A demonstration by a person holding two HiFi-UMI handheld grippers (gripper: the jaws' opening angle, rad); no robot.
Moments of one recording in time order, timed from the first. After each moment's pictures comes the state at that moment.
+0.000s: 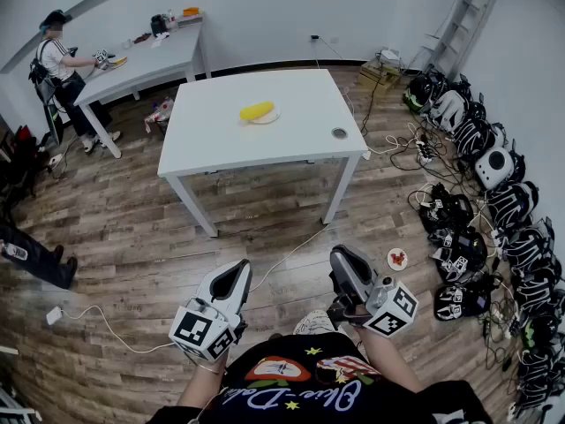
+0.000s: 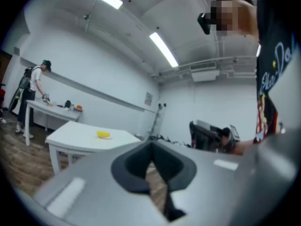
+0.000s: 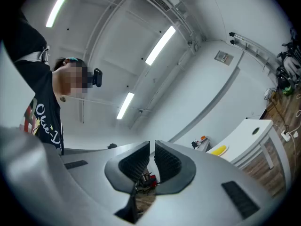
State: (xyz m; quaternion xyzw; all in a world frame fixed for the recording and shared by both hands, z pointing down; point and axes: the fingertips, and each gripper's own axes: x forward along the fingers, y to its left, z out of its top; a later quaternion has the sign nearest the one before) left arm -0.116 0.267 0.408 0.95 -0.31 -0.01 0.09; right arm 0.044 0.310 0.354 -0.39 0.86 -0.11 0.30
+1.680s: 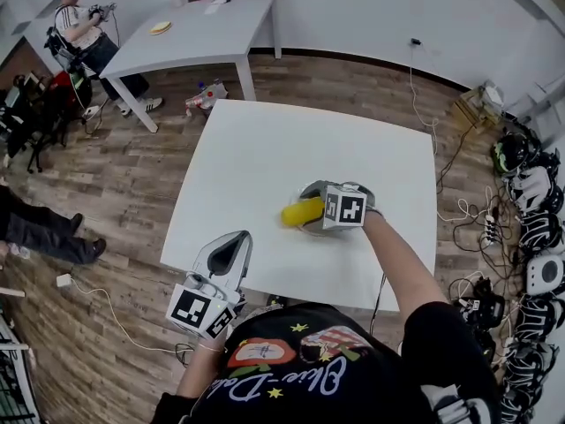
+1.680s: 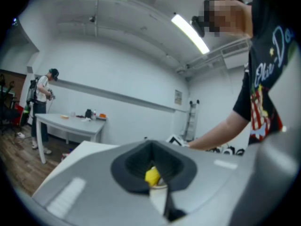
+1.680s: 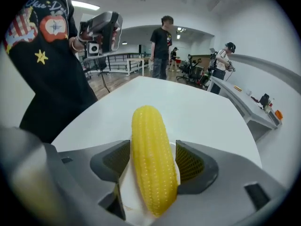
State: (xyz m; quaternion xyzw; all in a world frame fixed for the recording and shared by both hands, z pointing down) left arm -0.072 -0.288 0.397 0.88 -0.47 0.01 0.07; right arm 0.019 -0.380 0.604 0.07 0.88 0.08 -0.46
